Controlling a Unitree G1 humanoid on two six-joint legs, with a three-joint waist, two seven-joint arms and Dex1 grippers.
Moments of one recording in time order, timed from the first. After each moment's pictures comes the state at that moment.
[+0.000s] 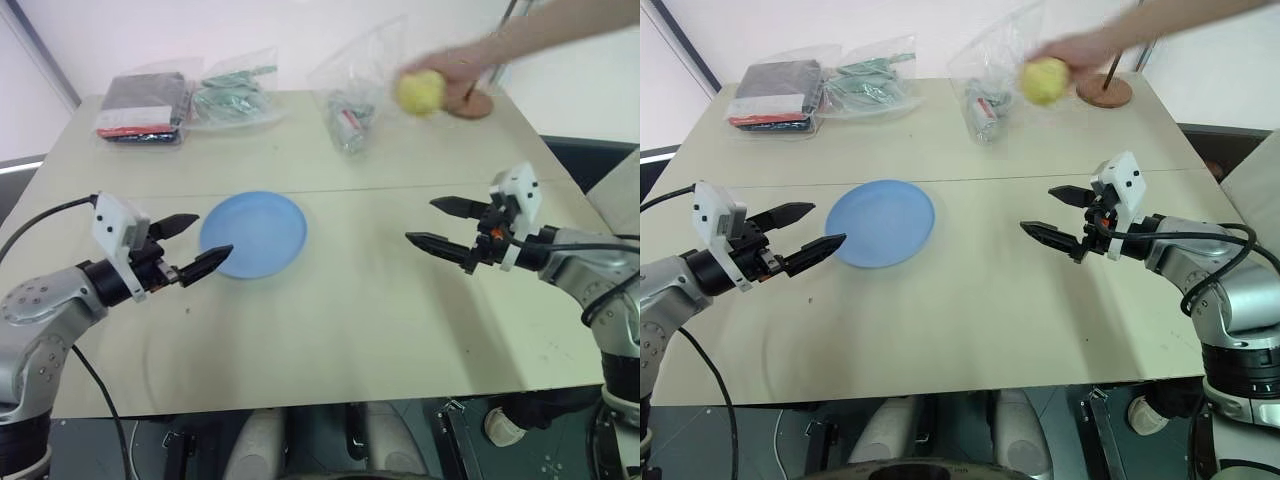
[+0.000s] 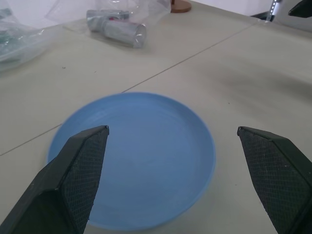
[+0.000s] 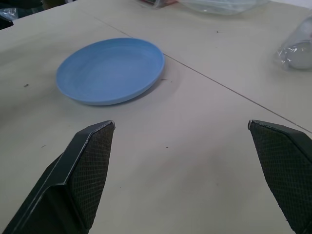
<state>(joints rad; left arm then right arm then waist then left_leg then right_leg) -0.07 0.76 0.38 -0.45 -0.71 0.64 -0.72 -0.36 -0.79 -0.19 -0.28 0.64 0.71 0.83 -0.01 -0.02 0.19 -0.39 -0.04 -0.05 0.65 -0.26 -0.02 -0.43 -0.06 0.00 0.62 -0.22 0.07</state>
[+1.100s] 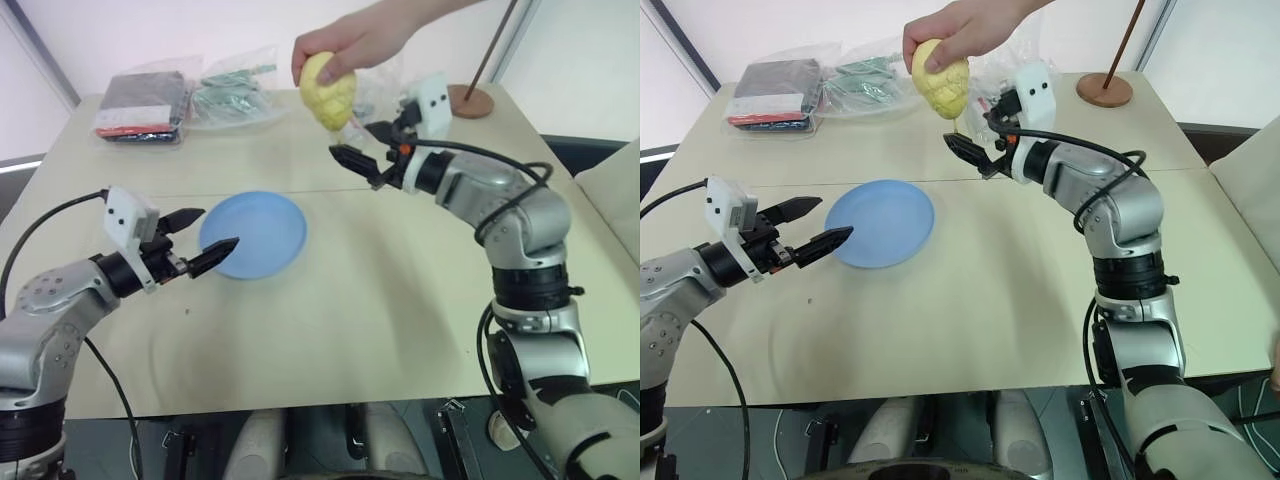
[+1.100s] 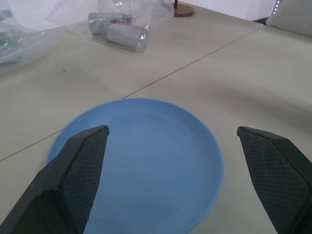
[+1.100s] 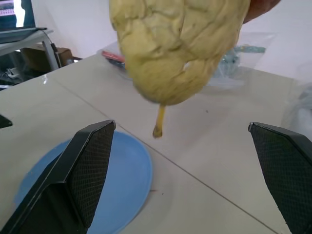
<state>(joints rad) -0.13 0.73 0.33 -0.41 -0.68 0.64 -0.70 -0.91 -0.39 0.01 0.00 0.48 0.80 0.46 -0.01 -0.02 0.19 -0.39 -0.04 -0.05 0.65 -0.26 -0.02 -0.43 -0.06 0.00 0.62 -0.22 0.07</state>
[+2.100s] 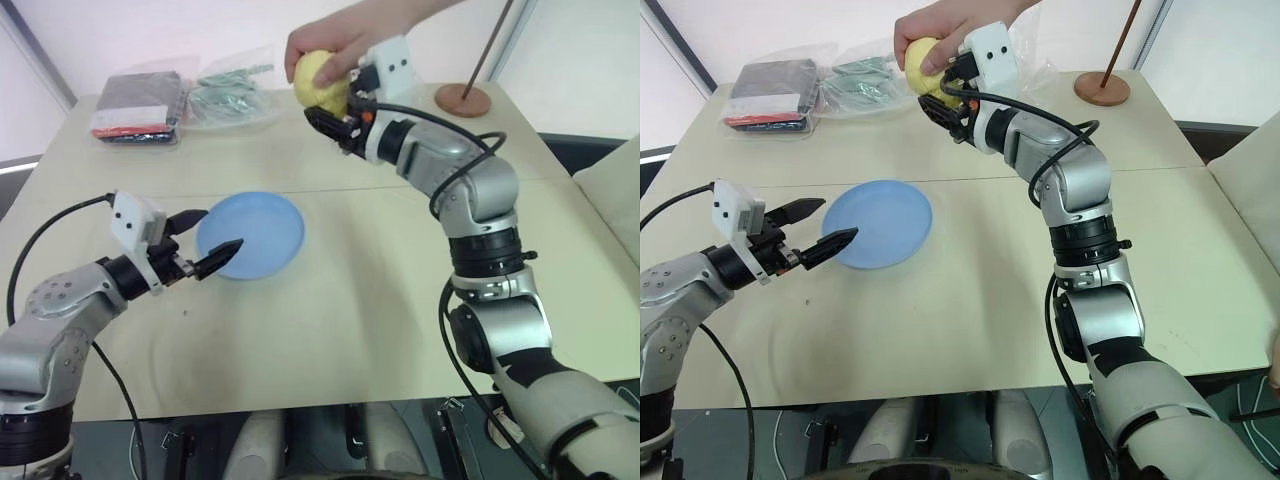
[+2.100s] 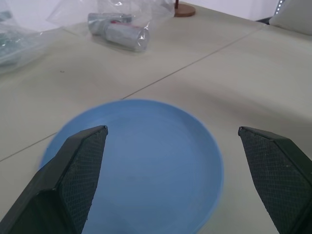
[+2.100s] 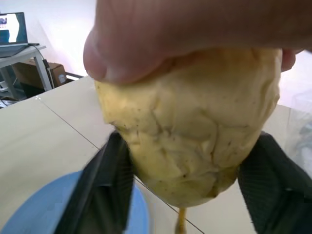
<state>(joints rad) -0.12 0.70 0.30 -0.43 -0.65 0.62 -0.67 -1.07 -0.23 0.02 0.19 0.35 0.71 0.43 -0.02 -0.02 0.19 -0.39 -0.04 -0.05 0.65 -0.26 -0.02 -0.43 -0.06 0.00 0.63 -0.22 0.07</state>
